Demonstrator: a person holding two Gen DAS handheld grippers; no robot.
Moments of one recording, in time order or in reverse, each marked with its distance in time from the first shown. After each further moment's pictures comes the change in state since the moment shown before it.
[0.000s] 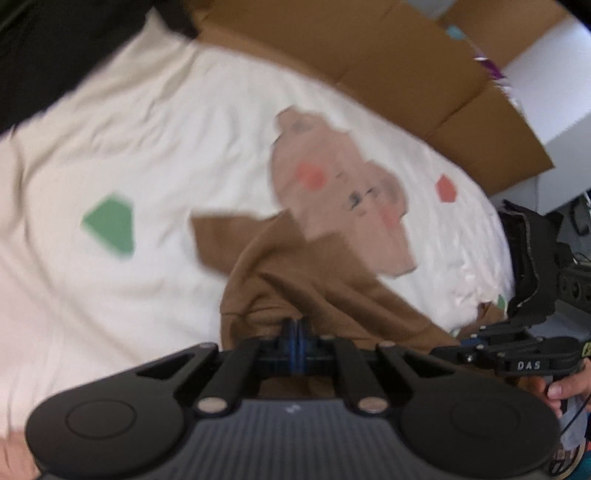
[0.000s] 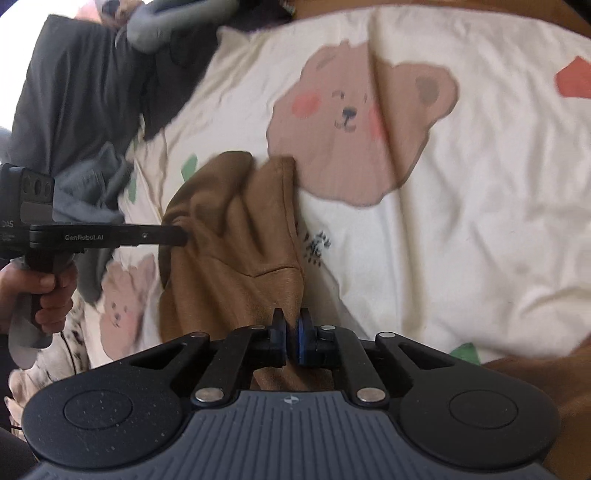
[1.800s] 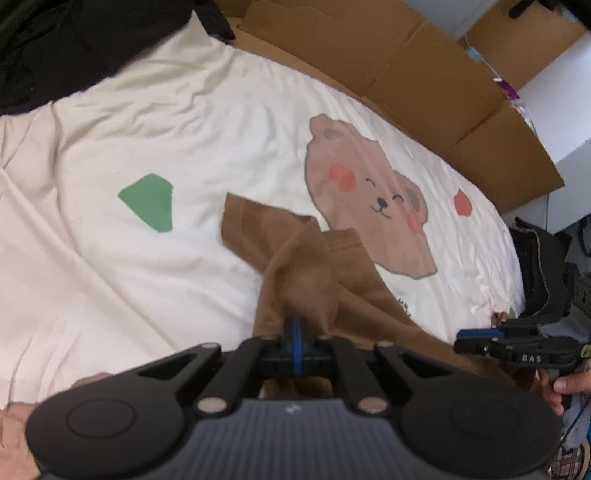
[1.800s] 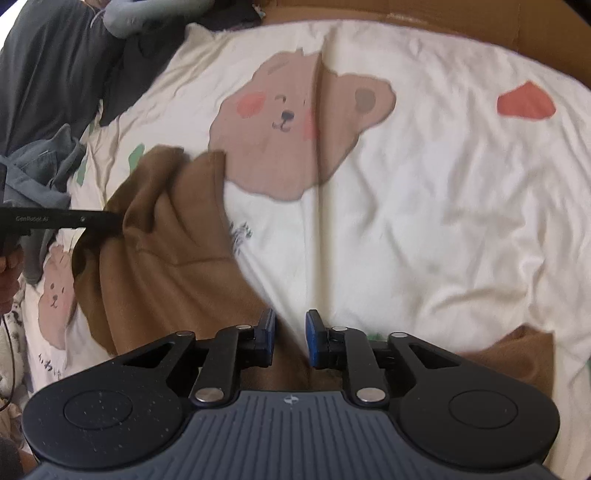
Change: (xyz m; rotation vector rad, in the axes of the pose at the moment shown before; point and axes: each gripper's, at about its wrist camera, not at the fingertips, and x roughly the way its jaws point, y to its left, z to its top) left arm -0.007 0.026 -0.031 -0.088 -0.059 0.038; right arm -0.009 -0.015 0.002 -0.091 -0.015 -0.218
